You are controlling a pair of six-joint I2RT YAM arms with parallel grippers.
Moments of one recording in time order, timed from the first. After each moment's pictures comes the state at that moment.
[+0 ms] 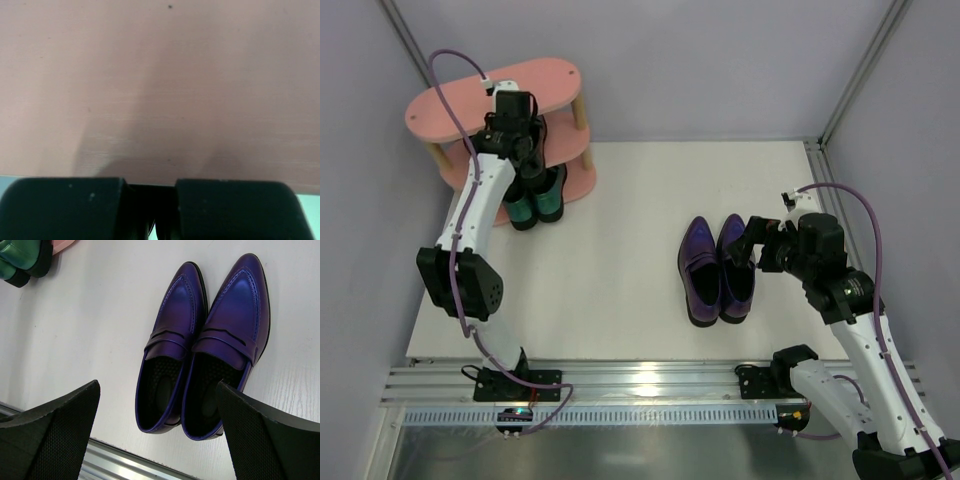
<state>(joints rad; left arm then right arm) -0.14 1.79 1.89 -0.71 -0.55 -0.17 0.25 0.75 0.94 -0.73 -0.15 0.37</state>
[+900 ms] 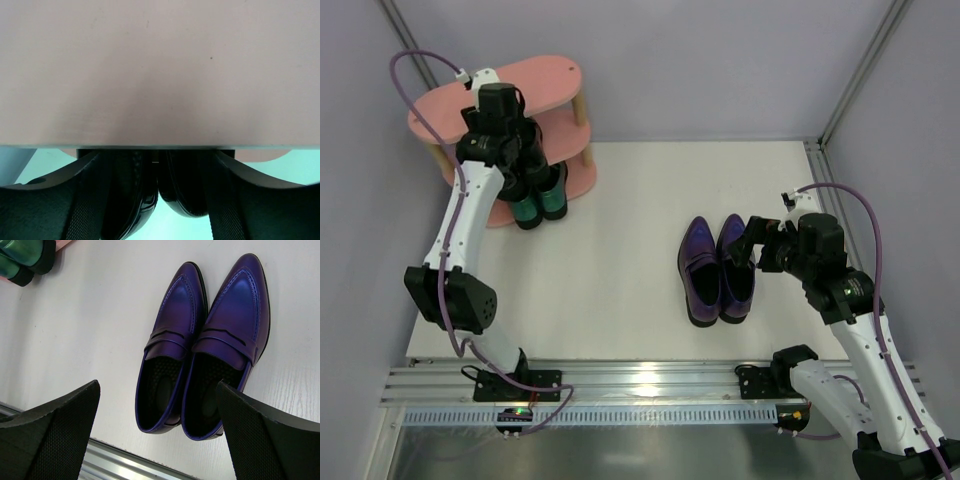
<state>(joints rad) -0.13 1.71 1.86 -0.64 -0.54 -0.27 0.25 0.75 0.94 -0.73 -0.14 0.37</state>
